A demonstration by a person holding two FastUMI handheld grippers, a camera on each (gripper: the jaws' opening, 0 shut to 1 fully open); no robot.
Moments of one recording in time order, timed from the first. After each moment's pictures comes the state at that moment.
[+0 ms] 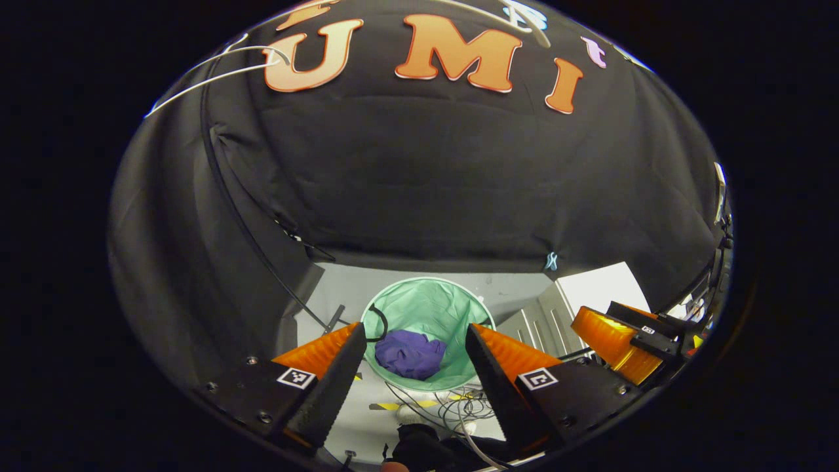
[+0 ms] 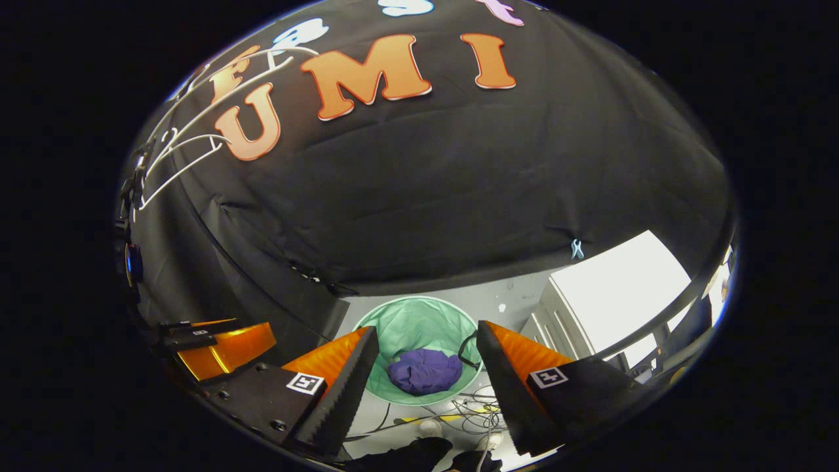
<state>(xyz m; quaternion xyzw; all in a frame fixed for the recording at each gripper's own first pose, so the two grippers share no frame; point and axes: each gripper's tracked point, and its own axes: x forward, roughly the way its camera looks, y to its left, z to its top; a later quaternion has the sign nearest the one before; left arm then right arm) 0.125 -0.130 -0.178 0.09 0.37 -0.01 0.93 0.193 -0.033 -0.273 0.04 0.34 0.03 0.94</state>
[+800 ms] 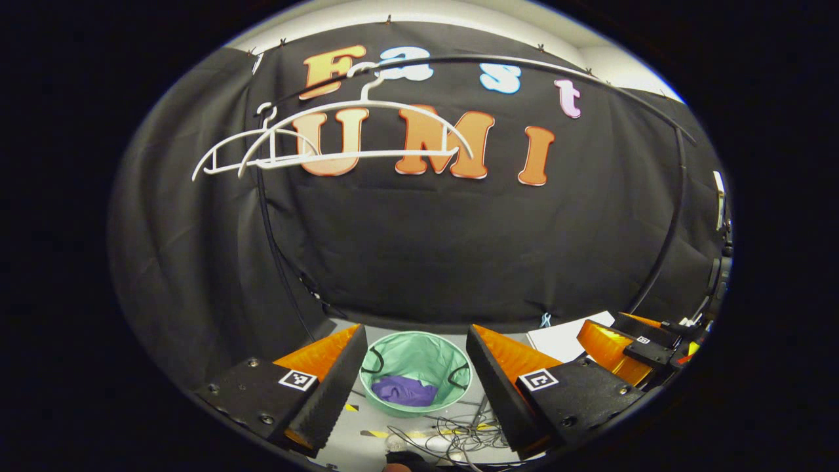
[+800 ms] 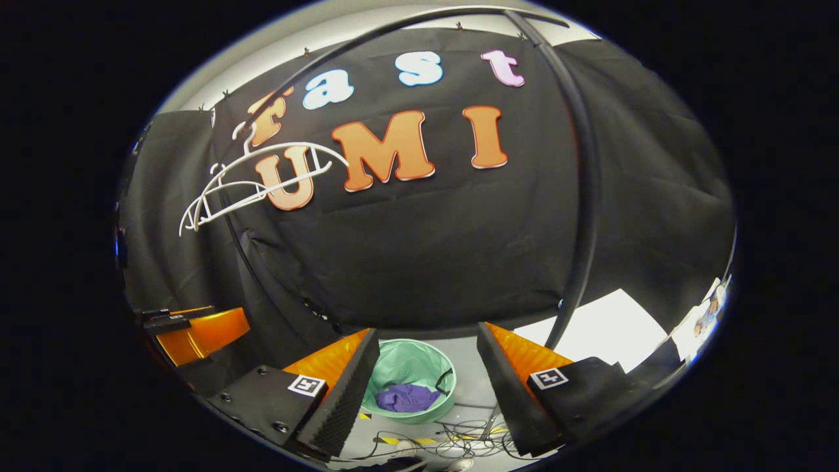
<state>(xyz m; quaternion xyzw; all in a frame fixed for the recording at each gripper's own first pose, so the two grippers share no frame) 0.021 -0.217 -0.033 0.10 0.18 0.00 0.98 0.106 -0.099 -0.104 0.00 0.20 0.06 0.98</state>
